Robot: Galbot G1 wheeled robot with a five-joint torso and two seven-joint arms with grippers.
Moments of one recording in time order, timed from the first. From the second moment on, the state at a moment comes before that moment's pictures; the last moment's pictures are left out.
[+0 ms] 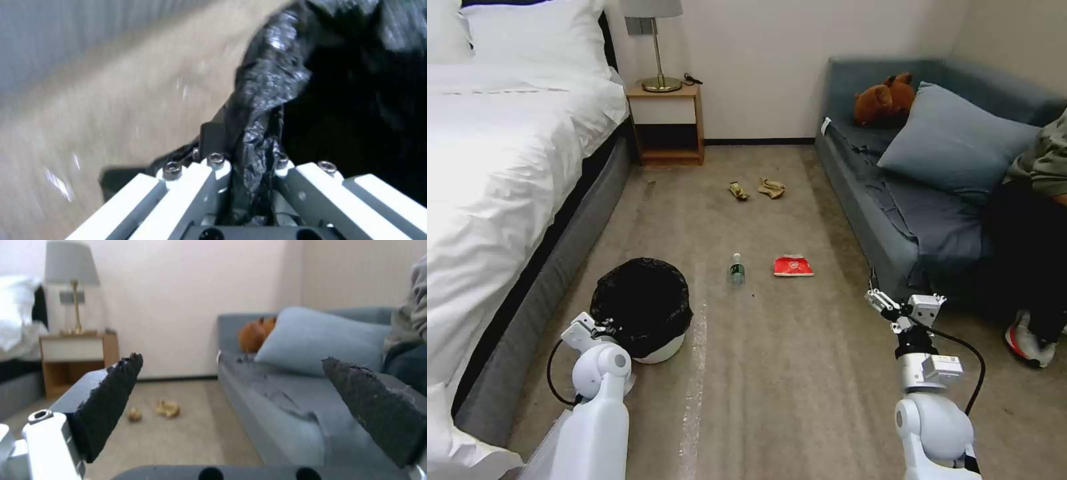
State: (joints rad) left arm 1.10 -1.52 -0.69 -1.66 -0.67 0.42 -0.62; right arm -1.38 1.56 0.71 1.93 0.06 0.17 -0.06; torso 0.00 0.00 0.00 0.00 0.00
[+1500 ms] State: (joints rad) left arm 1.12 -1.44 -0.72 -2.00 -0.49 0.60 -0.46; right arm -1.34 1.54 0.67 1.86 0.05 0.22 -0.06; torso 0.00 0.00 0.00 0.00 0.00
